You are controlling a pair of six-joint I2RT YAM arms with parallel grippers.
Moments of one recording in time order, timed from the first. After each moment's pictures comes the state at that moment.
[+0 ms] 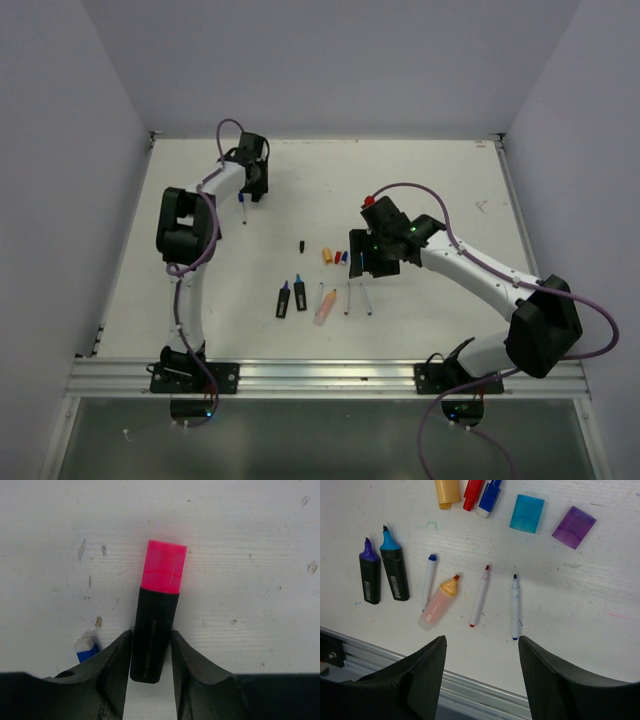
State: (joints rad) left arm -0.22 2.28 1.77 -0.45 -0.14 -0.19; right arm 0.68 1.42 1.09 -0.78 -0.04 0.60
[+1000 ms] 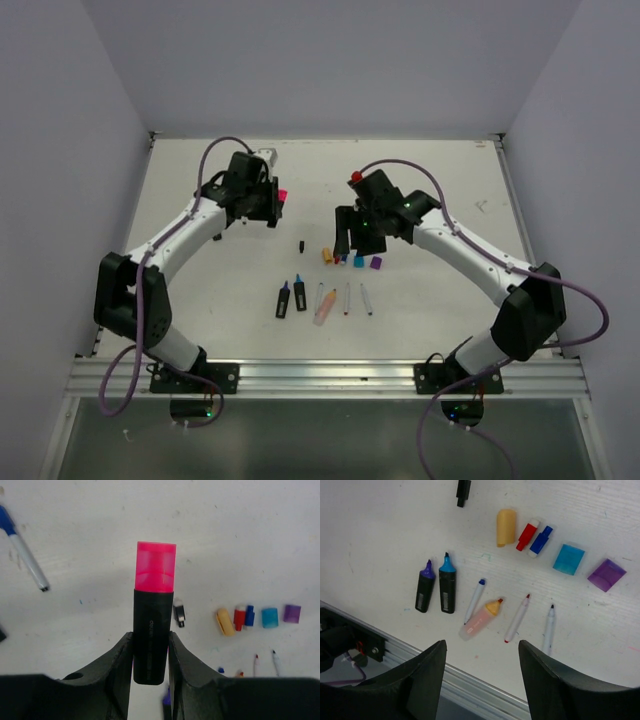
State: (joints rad) left arm -0.38 1.61 1.30 -0.52 0.04 -0.30; right arm 0.67 1.51 1.32 -0.83 -0.12 0.56
